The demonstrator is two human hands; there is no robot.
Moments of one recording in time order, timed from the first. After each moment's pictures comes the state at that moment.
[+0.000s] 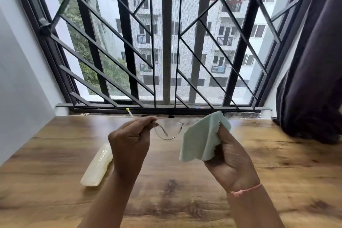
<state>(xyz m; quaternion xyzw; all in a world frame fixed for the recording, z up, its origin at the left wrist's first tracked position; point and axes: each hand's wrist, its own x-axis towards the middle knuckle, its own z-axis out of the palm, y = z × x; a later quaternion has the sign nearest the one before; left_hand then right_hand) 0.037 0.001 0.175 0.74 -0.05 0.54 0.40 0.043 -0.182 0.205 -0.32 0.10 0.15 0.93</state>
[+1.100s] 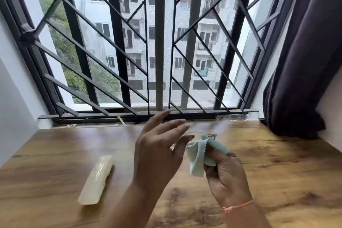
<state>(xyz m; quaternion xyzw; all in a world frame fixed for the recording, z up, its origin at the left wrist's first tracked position) 0.028 -0.010 0.201 0.80 -0.18 0.47 0.33 0.027 -0.144 0.185 -0.39 0.10 -0.02 0.92</state>
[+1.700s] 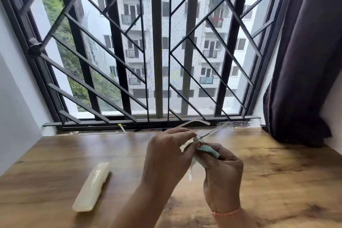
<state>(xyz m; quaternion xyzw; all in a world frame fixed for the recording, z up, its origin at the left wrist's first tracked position) 0.031 -0.054 0.213 0.83 -0.15 0.37 0.39 0.035 -0.155 0.180 -0.48 -0.02 -0.18 0.86</state>
